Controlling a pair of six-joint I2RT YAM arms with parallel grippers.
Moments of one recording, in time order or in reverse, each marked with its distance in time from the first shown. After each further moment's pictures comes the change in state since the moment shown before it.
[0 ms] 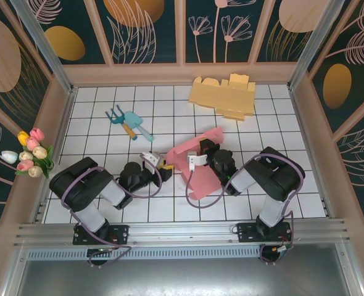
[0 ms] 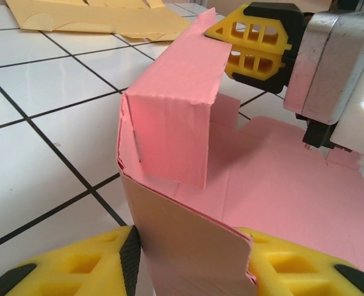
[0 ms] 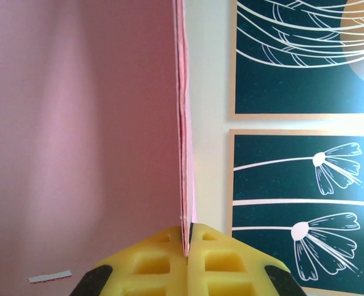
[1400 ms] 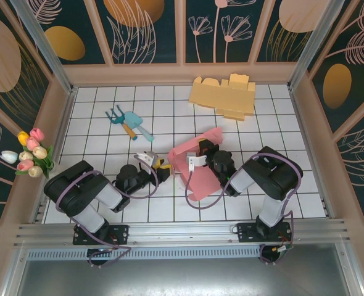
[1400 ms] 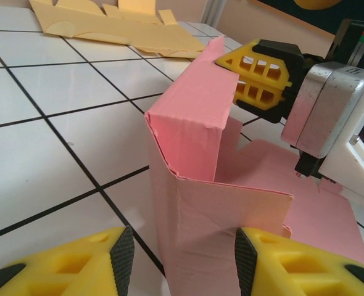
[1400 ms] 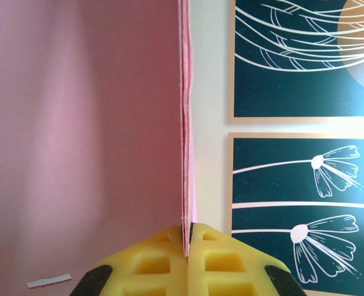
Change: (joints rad) left arm 0.000 -0.056 -0.044 0.029 -0.037 -0.111; right arm 0.010 0.018 -0.003 0.026 0.002 0.001
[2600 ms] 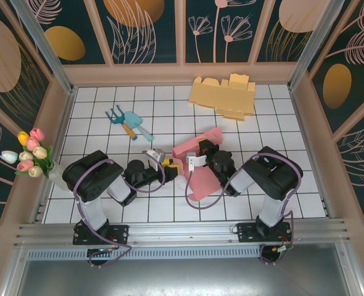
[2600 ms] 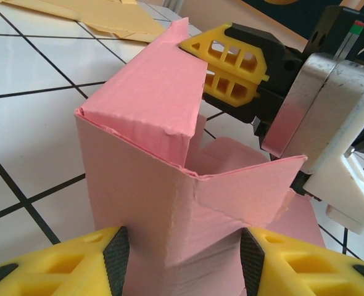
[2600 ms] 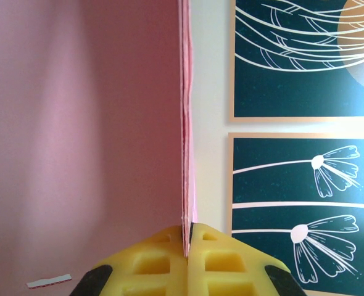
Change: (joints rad) left arm 0.000 0.196 0.114 0.085 0.142 -0.092; right arm 0.000 0.000 0.000 -0.001 0.000 0.000
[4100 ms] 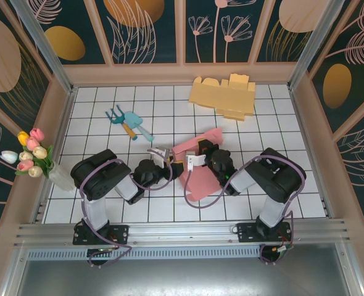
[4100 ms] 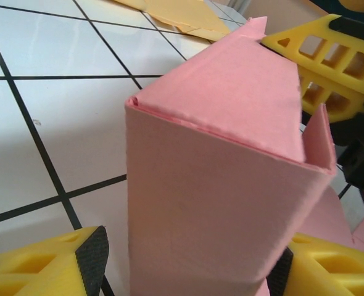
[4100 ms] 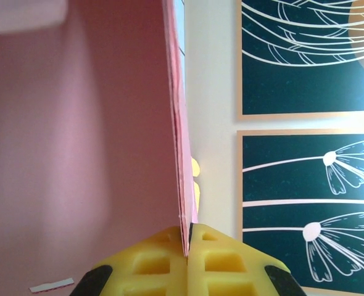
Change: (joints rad) left arm -0.084 0.057 0.095 -0.109 -0.291 -0.084; right arm 0.016 -0.045 0.027 -0.114 0.018 0.062
